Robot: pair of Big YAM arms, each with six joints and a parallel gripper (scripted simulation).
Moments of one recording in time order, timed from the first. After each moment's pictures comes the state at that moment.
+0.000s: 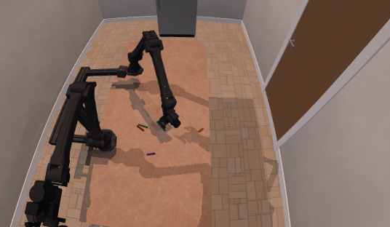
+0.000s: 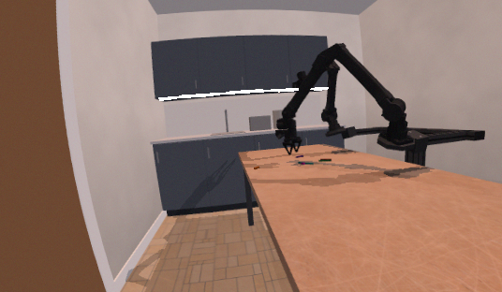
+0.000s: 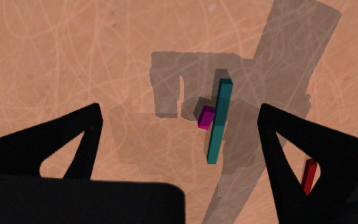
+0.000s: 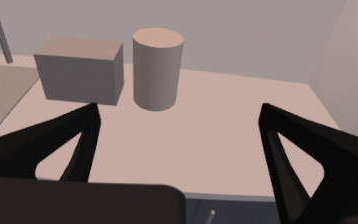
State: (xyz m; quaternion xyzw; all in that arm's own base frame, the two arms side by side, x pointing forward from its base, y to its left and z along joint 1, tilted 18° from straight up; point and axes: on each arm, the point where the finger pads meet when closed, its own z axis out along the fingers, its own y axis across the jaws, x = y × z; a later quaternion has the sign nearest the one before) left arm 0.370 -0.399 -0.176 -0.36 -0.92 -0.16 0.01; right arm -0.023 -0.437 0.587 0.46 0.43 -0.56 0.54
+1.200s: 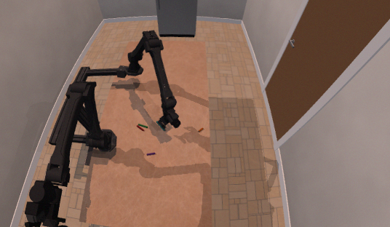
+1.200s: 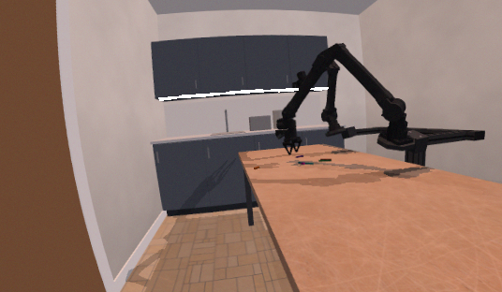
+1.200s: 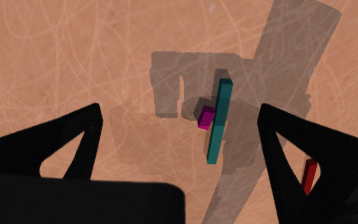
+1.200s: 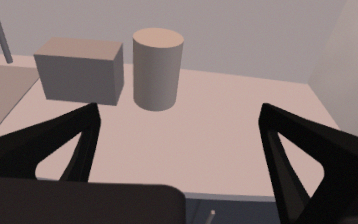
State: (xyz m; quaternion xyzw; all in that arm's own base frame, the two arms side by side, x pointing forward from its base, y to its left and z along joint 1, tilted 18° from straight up) left arm 0.370 -0.399 -0.176 -0.36 -0.92 -0.16 0.01; right arm -0.023 -0.437 0.587 0.46 0.43 -0.56 0.54
